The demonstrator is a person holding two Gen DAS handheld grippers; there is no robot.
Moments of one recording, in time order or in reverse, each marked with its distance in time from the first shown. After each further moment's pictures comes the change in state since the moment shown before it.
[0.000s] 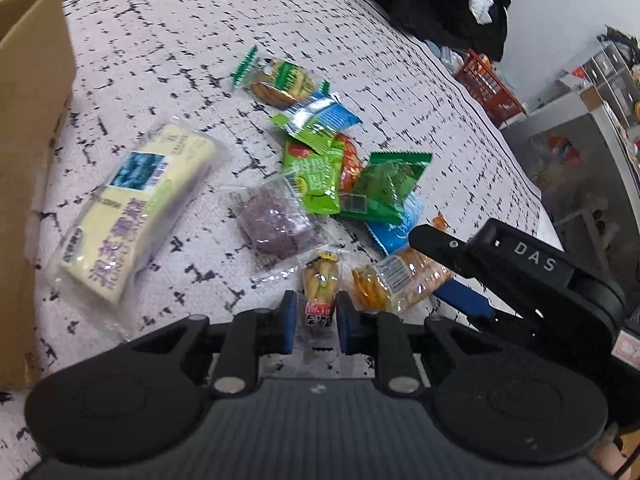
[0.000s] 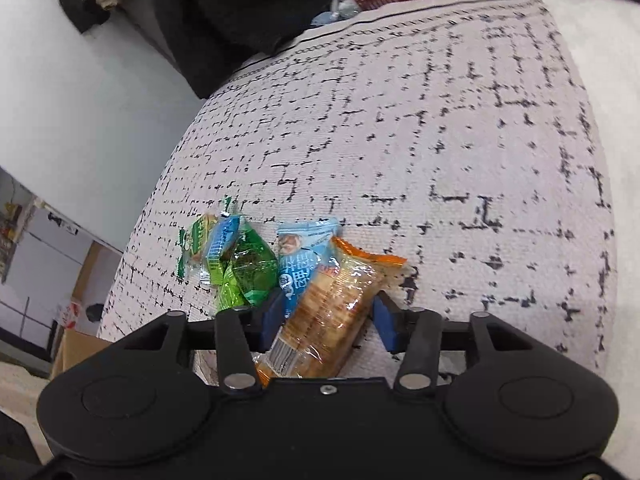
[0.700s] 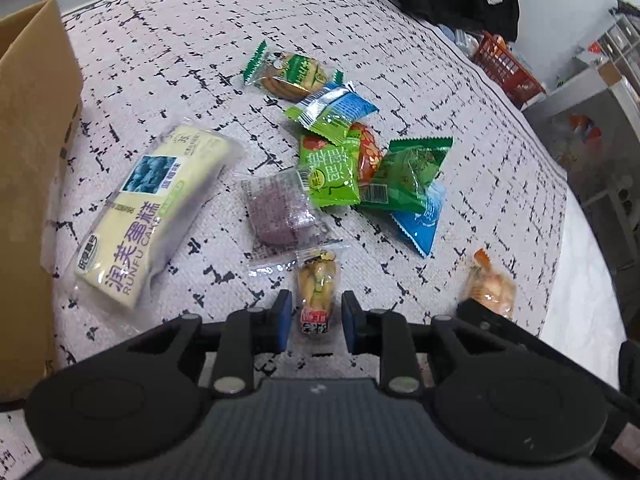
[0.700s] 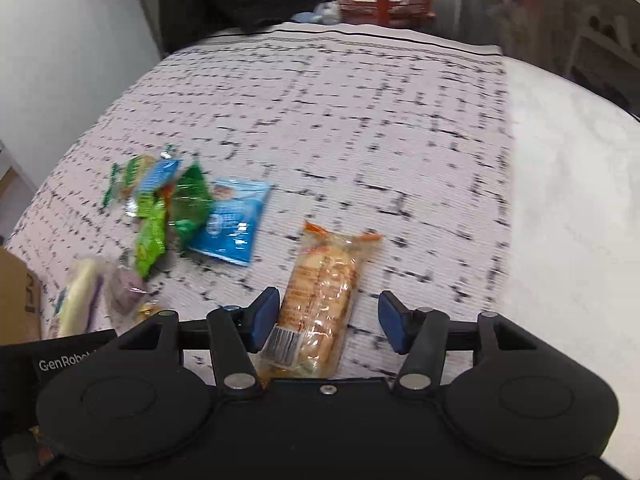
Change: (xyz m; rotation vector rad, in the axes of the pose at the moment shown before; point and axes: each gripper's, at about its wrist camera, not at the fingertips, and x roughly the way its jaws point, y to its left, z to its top) left arm 0.009 -0.009 0.000 0.071 0.025 0.103; right arm -0.028 0.011 -0.035 -0.200 -0.017 -0.349
